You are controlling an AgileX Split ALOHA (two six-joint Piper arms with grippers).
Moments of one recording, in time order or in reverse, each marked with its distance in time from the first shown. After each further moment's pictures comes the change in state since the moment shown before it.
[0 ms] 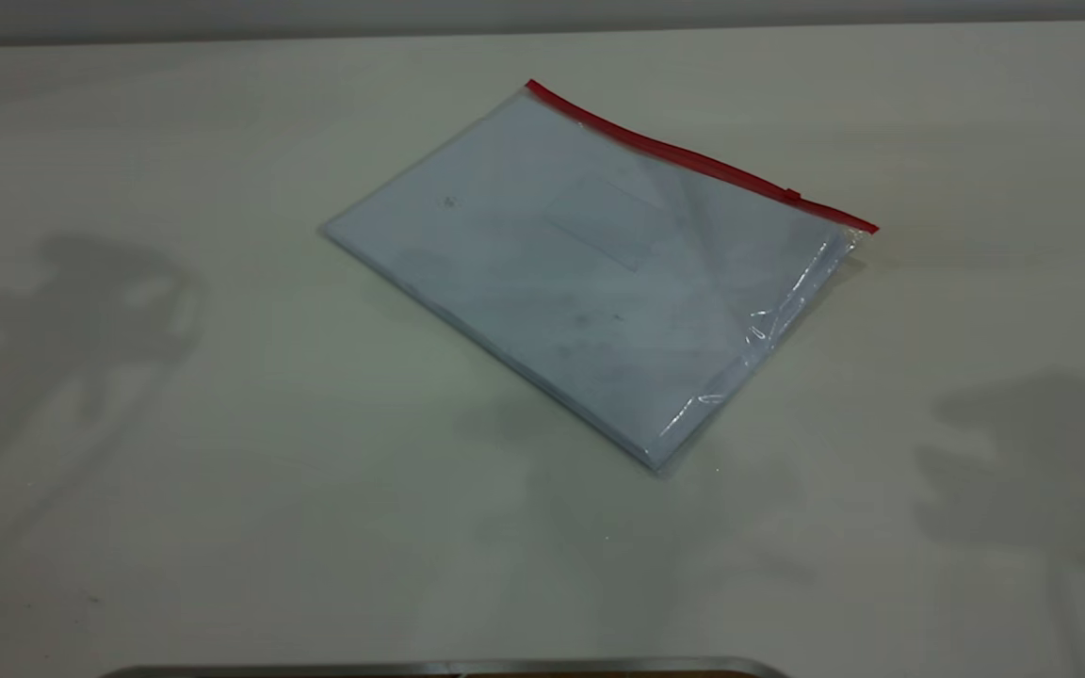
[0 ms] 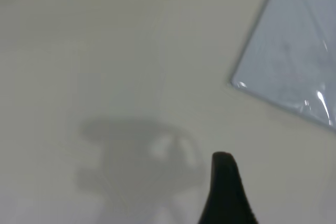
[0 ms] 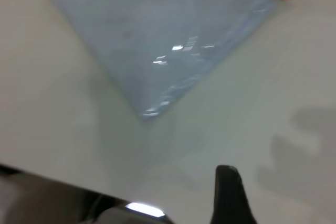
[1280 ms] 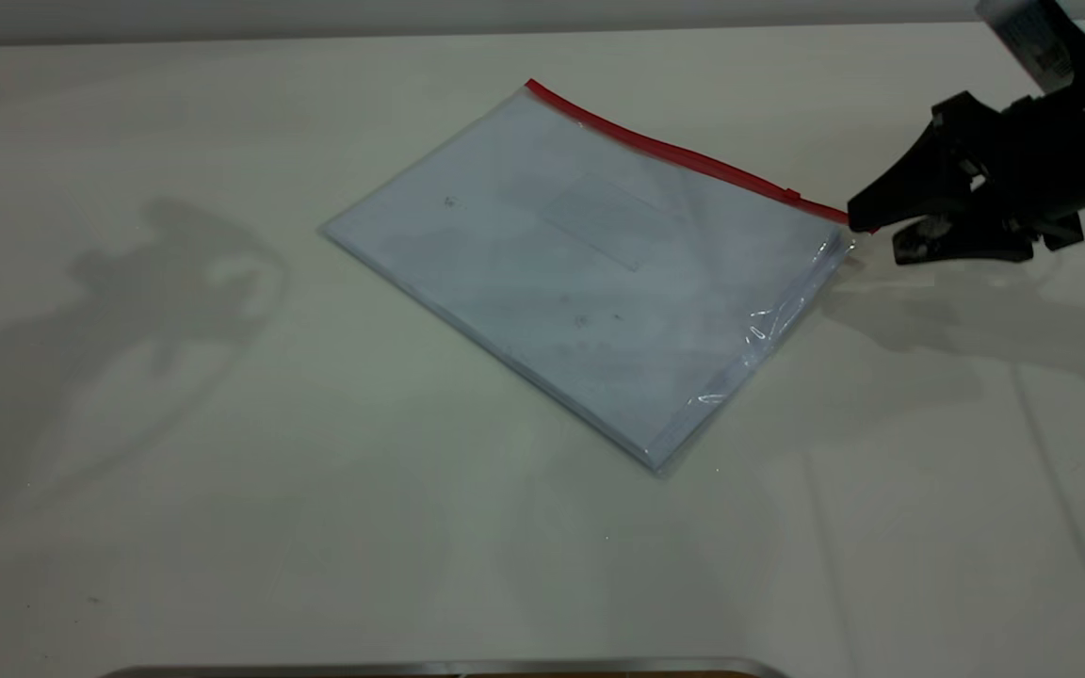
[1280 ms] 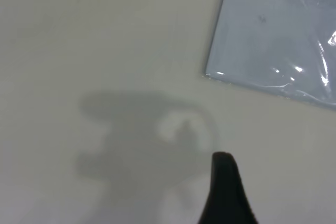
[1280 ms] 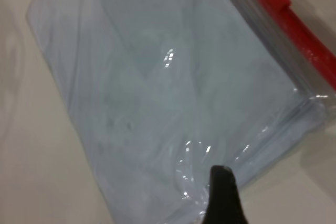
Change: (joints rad) left arm -0.079 0.161 -0.070 -0.027 -0.001 0.116; right arm -0.132 1.010 -0.455 0.701 0.136 -0.776
